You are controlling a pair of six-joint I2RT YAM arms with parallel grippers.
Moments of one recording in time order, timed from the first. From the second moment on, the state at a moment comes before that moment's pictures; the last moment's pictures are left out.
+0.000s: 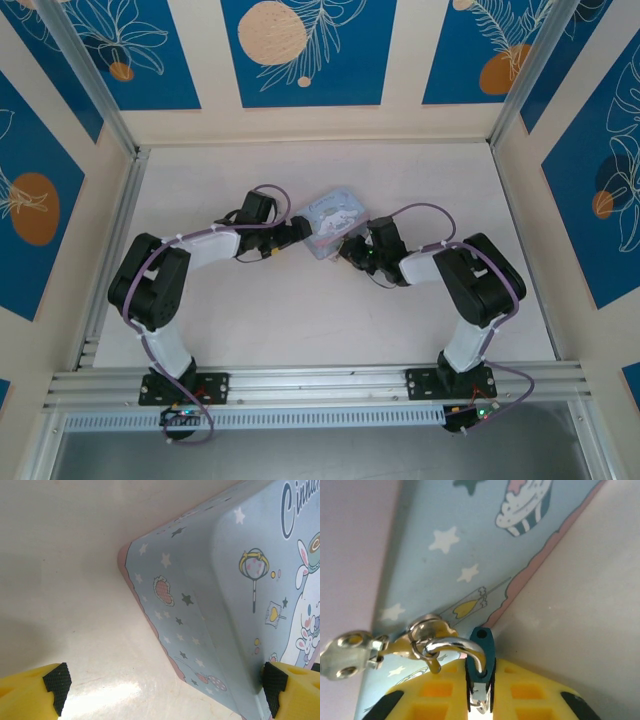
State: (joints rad) left arm -0.46 1.78 1.02 -0.13 0.30 -0.78; right arm 0.47 1.75 0.66 0.37 -0.29 1.01
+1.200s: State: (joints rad) left arm -0.46 1.78 1.03 -0.15 0.31 -0.77; right arm 0.22 1.65 0.64 0.24 -0.49 1.02
